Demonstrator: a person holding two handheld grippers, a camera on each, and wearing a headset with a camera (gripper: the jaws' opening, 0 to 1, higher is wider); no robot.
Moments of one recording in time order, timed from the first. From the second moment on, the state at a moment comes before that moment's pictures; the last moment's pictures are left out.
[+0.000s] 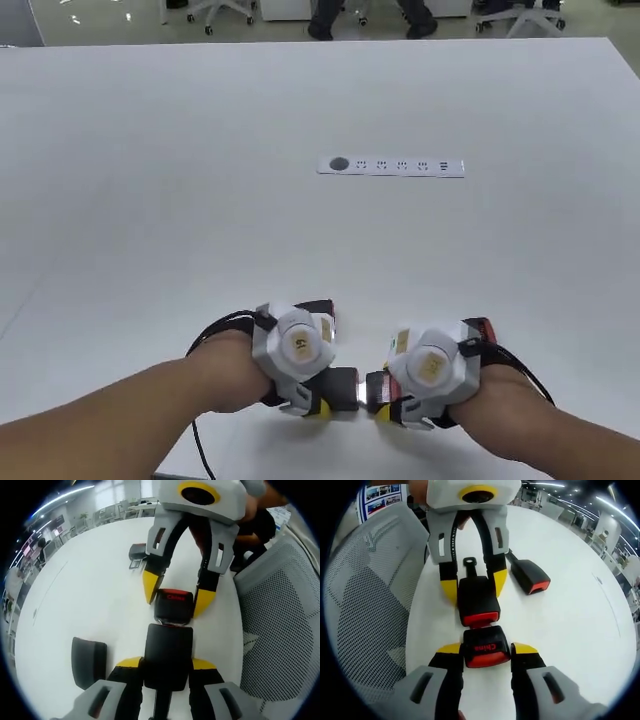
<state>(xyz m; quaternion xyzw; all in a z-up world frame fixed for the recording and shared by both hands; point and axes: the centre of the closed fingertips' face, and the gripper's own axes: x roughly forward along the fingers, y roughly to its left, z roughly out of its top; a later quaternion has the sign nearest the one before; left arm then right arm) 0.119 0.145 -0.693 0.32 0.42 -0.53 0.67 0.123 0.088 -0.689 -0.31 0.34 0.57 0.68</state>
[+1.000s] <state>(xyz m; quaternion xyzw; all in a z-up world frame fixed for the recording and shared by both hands) 0.199 0.197 -0.650 0.33 0.39 -0.46 0.73 0.199 -0.017 -0.653 -0.32 0.33 0.53 0.71</state>
